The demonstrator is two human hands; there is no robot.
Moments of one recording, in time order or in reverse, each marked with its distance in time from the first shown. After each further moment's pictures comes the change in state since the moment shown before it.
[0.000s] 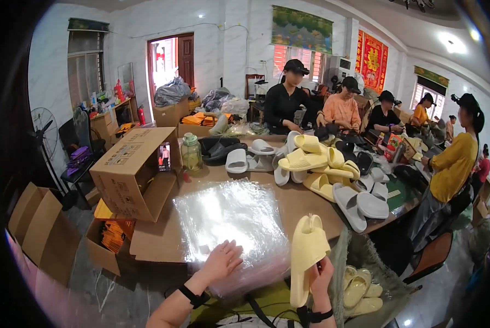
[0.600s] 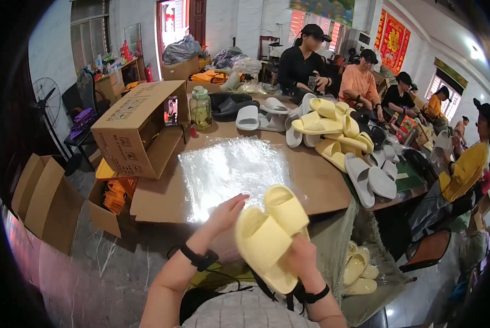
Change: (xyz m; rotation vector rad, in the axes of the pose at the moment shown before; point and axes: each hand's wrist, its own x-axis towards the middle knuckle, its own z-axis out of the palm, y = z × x) left_hand 0.032 0.001 -0.025 -0.687 -0.036 -0.498; right_hand -0.027 -0.047 0.045 -0.555 -0.463 -0.524
